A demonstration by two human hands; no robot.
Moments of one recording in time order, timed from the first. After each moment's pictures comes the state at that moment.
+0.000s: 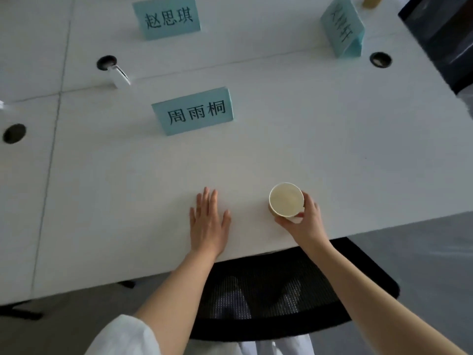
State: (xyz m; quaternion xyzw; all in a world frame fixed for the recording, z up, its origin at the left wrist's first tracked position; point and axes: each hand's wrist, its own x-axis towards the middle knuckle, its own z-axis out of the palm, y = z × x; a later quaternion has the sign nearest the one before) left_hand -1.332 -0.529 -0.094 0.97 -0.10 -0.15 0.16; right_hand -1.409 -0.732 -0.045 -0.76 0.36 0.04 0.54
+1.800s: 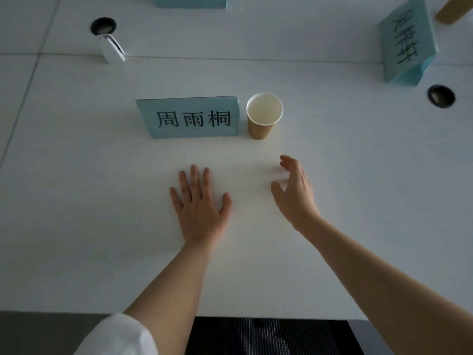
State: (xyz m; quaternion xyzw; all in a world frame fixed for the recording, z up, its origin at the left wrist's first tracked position) left_hand -1.234 -0.599 -0.126 0.99 0.02 -0.06 0.09; right_hand -1.232 -0.795 -0.068 -0.89 0.17 0.05 0.42
